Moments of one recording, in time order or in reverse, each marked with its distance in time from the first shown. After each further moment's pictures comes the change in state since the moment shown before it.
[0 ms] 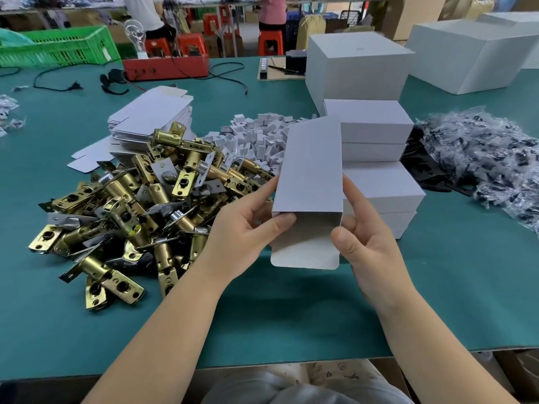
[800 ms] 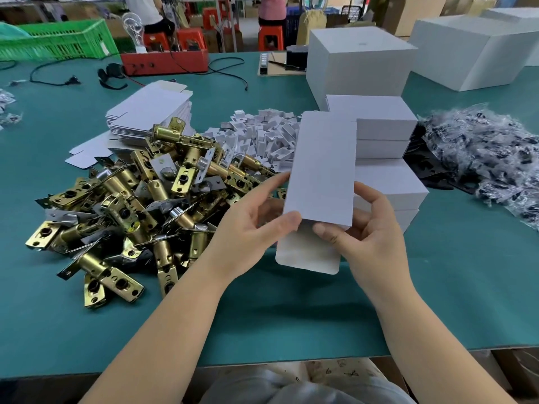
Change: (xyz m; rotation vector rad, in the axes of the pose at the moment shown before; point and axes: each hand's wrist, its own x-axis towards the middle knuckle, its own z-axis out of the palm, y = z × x) left_hand 0.001 0.001 0.001 -0.042 -0.108 0.020; right_hand 0.001 0.005 0.003 -0.233 0.281 0.047
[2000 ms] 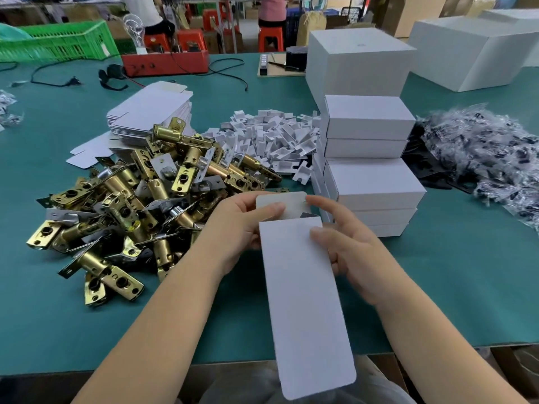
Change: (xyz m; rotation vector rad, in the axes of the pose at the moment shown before) left_hand 0.007 0.000 -0.005 -0.231 0.196 -0.382; right_hand 0.006 -0.001 -0.002 0.246 -0.389 0.383
